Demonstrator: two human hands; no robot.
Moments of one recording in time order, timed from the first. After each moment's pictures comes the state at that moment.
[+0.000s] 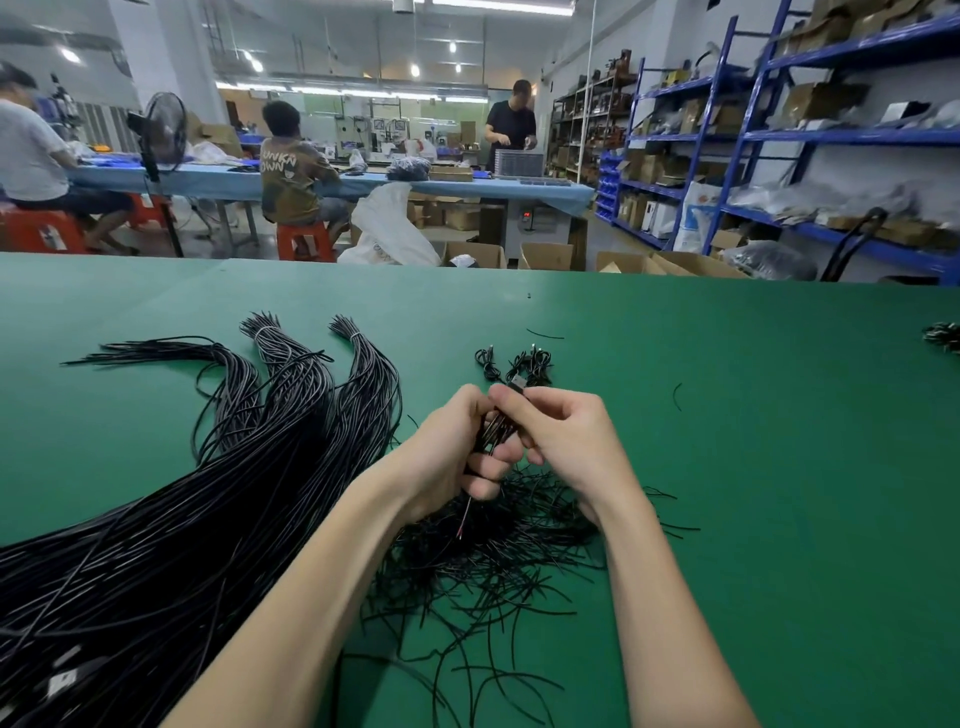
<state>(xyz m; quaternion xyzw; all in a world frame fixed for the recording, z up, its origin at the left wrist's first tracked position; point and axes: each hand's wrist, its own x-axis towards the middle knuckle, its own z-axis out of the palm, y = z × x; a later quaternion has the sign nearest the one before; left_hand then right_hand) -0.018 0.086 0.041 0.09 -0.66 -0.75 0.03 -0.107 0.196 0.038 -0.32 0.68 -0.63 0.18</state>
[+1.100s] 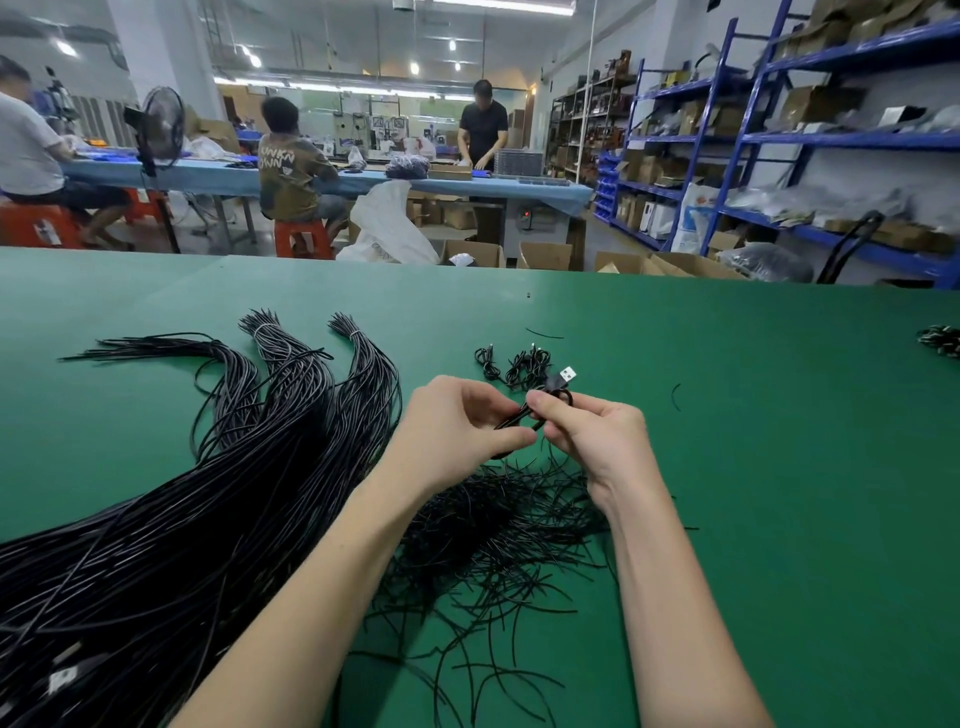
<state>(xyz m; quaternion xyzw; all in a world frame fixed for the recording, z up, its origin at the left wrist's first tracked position) -0.008 0.087 0.049 0.20 -0.84 -0.43 0.25 -0.122 0.203 0.039 -0.12 0.60 -0.76 0.22</state>
